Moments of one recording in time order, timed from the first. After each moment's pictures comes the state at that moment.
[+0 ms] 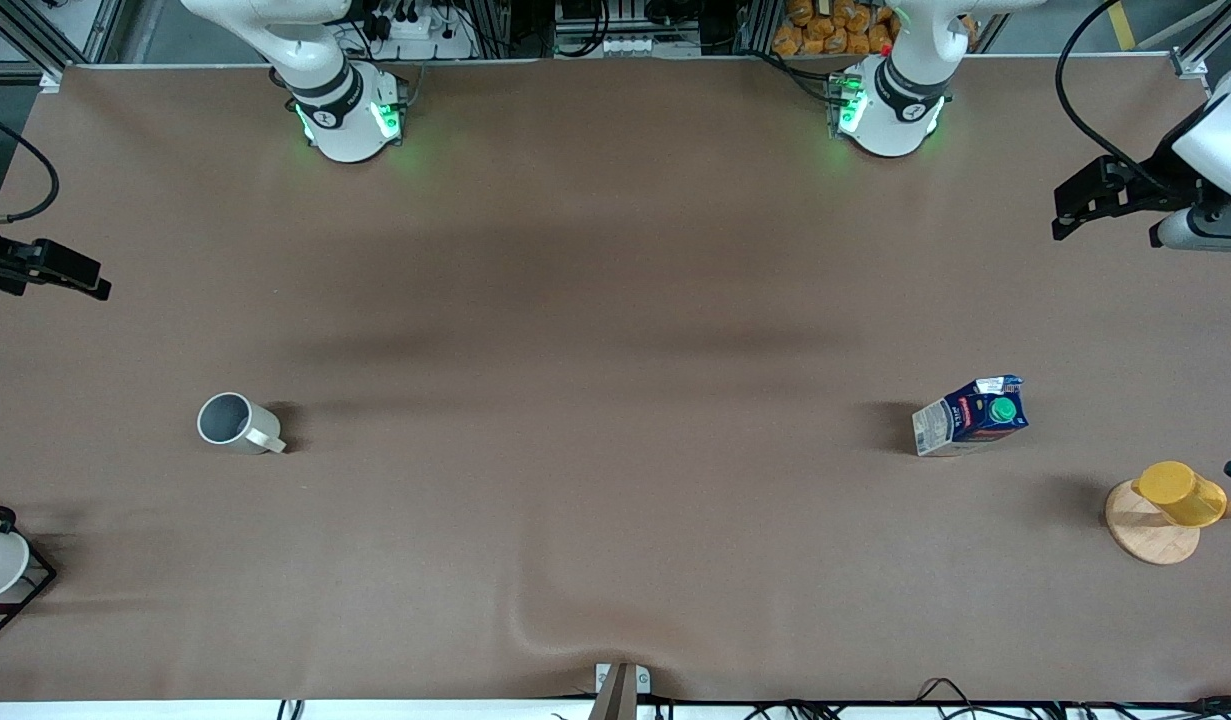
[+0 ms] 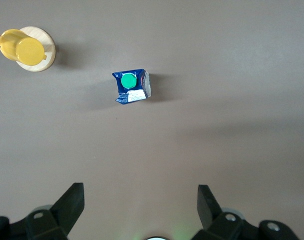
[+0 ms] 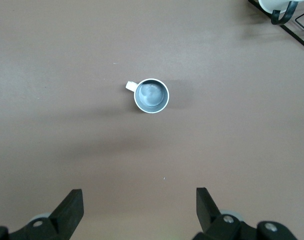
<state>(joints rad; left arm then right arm) 0.01 -0.03 -0.10 -1.52 0.01 1.47 0.00 -0.04 0.04 -0.09 -1.59 -0.01 1.57 -0.05</state>
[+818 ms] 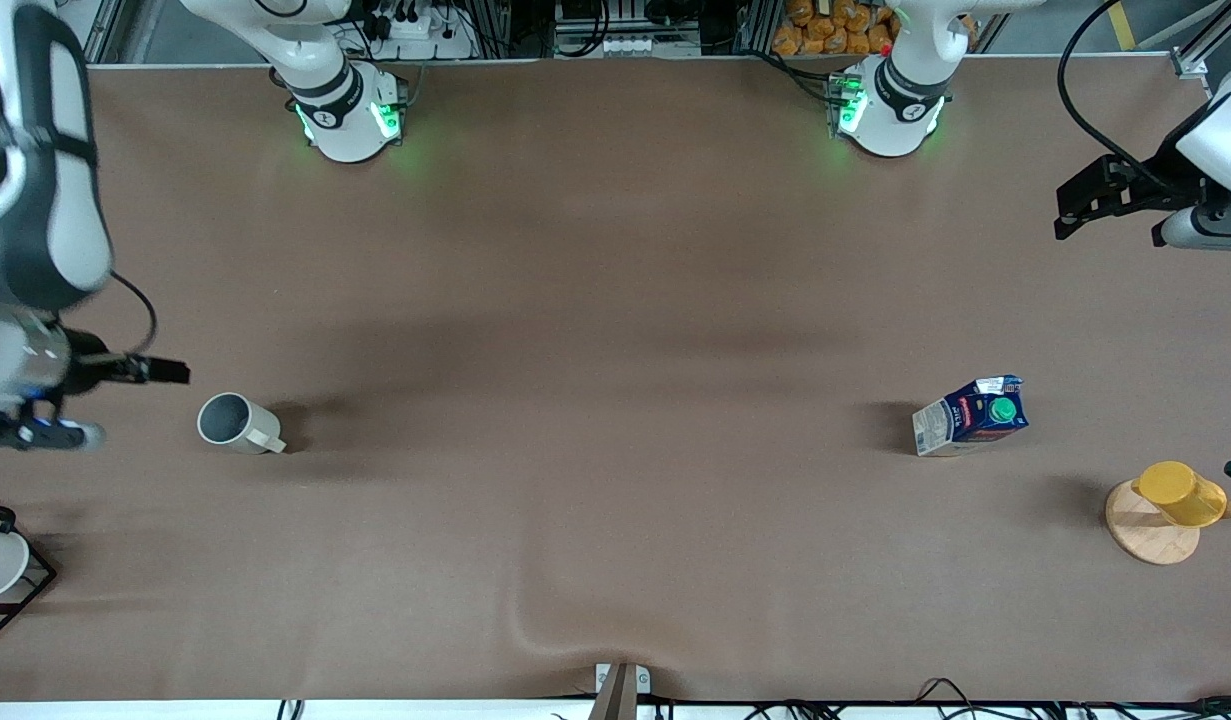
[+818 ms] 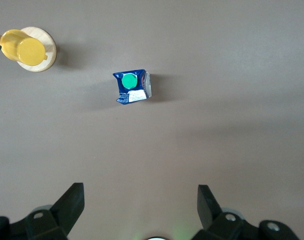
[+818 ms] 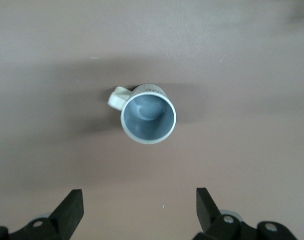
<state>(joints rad) 0.01 -0.03 -0.10 -1.52 0.01 1.47 0.01 -0.04 0.41 -0.09 -1.56 -0.01 1.72 -0.06</state>
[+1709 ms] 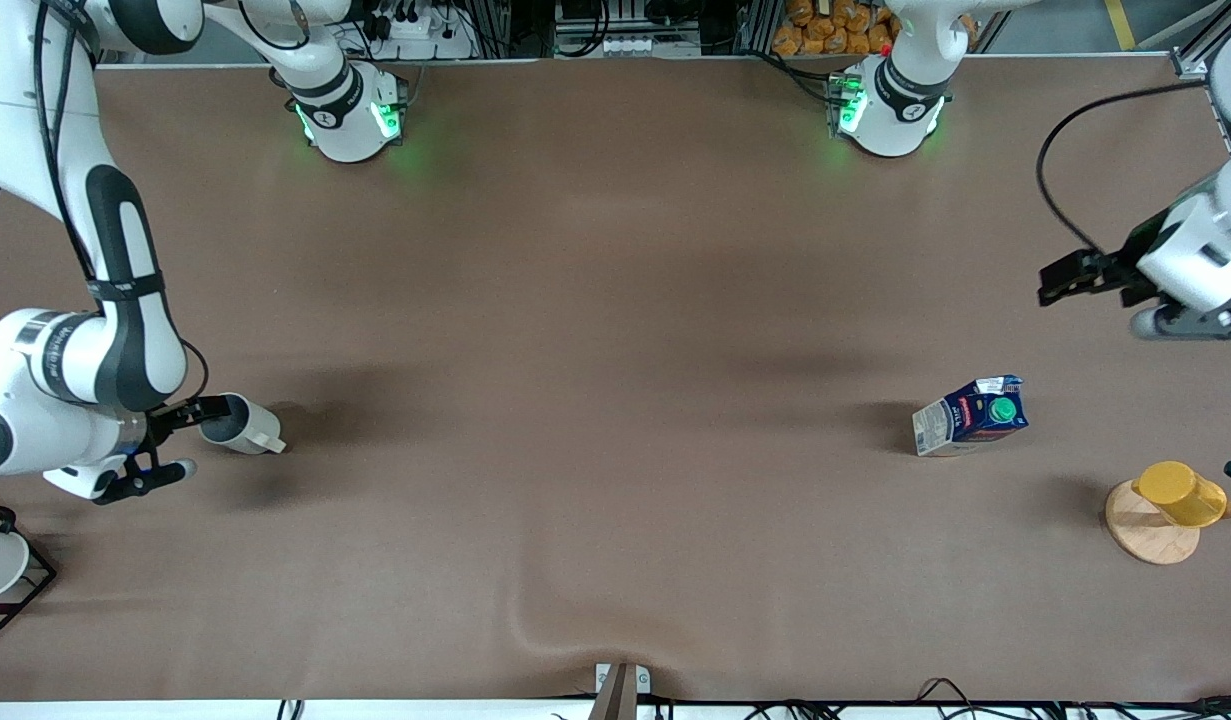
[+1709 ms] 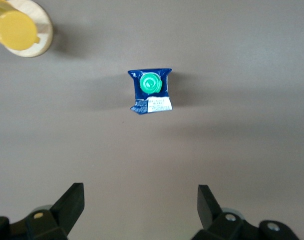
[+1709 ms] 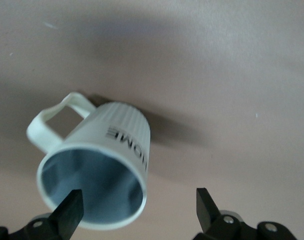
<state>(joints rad) 0.09 0.03 -0.10 -1.78 0.01 1.74 0.00 -0.09 0.66 -0.09 -1.54 -0.04 1.92 -0.48</state>
